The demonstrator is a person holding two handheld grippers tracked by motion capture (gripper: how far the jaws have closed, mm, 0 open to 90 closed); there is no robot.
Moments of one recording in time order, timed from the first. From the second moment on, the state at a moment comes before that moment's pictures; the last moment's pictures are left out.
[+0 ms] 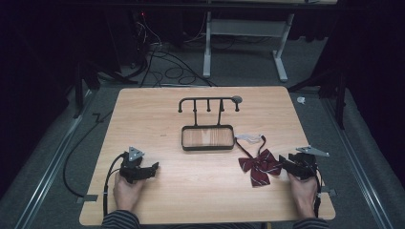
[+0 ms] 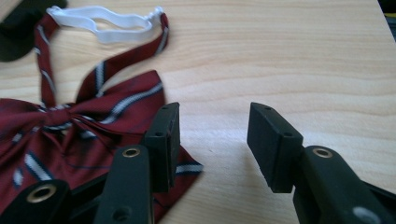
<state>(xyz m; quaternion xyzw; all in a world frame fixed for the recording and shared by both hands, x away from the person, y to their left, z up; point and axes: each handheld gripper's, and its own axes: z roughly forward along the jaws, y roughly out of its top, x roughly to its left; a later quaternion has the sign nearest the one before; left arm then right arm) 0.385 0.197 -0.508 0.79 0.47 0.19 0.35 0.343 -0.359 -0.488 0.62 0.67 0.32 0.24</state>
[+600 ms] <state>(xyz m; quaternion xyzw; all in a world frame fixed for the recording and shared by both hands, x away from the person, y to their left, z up) 0.385 0.197 -0.508 0.79 0.47 0.19 0.35 0.365 -0.335 -0.465 0.60 0.69 0.34 0.24</state>
